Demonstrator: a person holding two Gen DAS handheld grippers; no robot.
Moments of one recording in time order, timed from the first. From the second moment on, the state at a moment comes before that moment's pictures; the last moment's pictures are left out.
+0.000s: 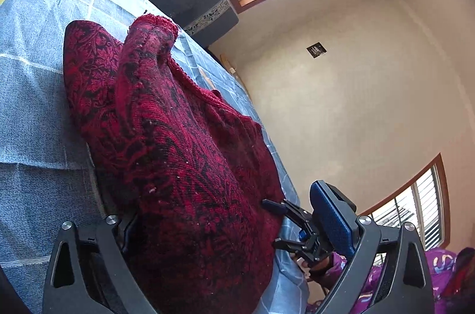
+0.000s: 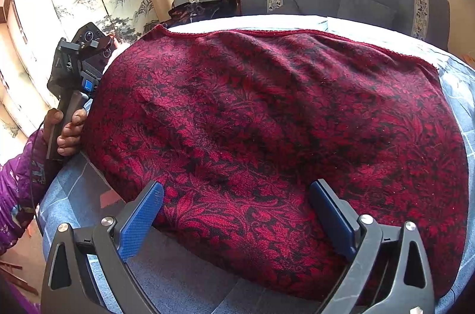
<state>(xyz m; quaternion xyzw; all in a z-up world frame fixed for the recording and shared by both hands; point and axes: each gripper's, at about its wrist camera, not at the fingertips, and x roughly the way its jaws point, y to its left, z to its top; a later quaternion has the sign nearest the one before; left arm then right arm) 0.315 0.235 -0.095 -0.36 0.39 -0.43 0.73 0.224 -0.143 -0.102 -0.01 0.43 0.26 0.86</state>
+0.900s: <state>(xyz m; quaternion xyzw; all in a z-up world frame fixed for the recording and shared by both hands) 0.313 0.197 -0.103 -0.30 0.47 -0.28 0.78 0.224 -0.172 -0.086 0.10 0.42 0.30 0.85</state>
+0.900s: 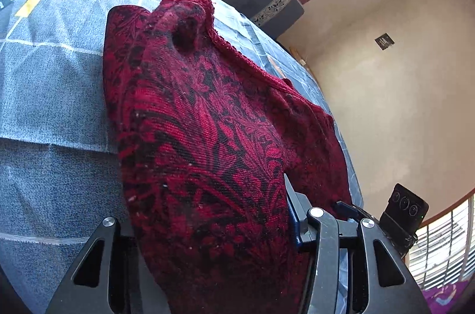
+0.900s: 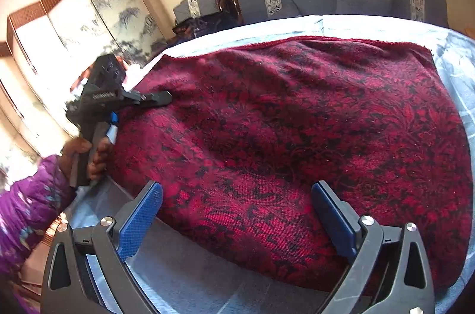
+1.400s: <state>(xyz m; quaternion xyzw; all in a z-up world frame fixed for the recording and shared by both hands) 0.312 0.157 -0.065 -0.23 0.53 -0.20 0.79 0.377 -0.114 -0.083 0.12 0.50 0.28 0.81</state>
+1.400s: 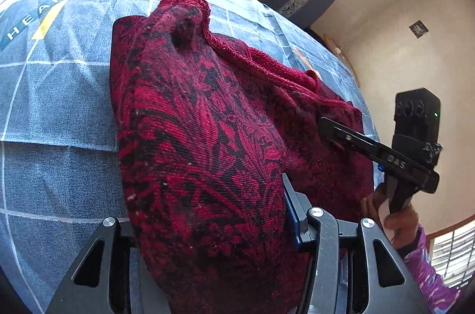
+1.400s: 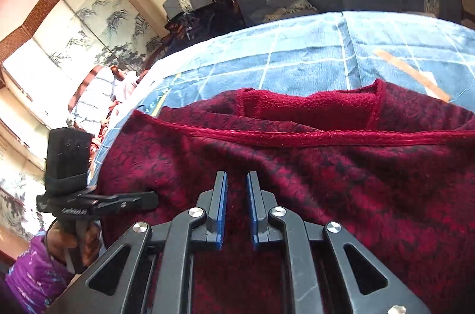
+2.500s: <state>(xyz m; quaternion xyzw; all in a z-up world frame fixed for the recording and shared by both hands) 0.334 0.024 0.035 -0.17 0.57 -0.26 0.76 0.415 -0.147 -0.137 0.28 0.55 0.28 0.74</state>
